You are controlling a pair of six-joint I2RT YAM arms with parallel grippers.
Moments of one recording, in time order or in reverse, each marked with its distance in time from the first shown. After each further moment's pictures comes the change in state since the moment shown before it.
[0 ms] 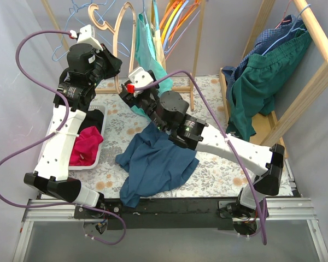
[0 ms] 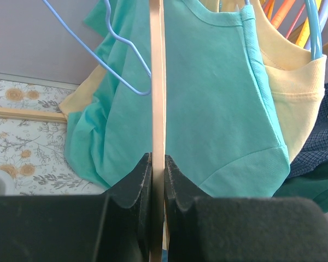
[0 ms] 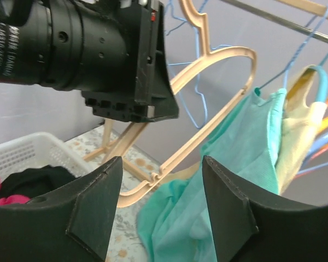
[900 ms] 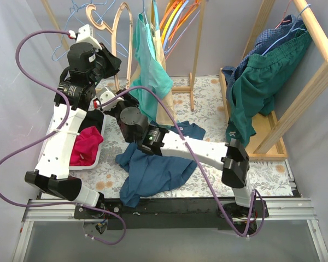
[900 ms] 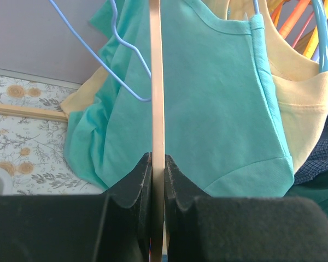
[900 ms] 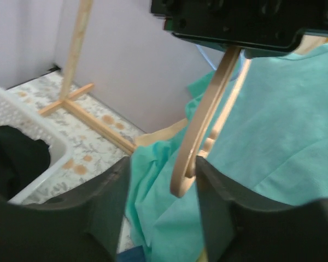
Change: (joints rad) left arm 0.001 0.014 0.011 -0.001 -0.012 -0.035; right arm 0.065 0.314 0.151 0.011 0.266 -0.130
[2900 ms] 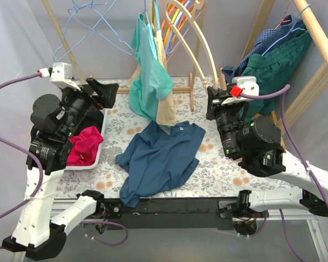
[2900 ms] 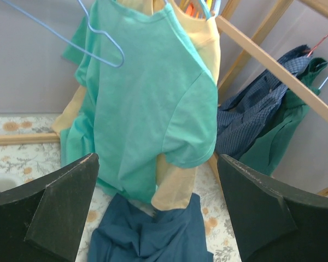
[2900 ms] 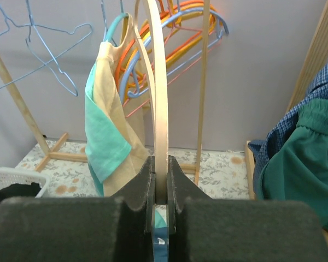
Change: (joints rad) left arm 0.000 -0.556 -0.428 0.148 0.130 0.130; right arm 0.069 -0.910 -0.449 -0.141 0.332 0.220
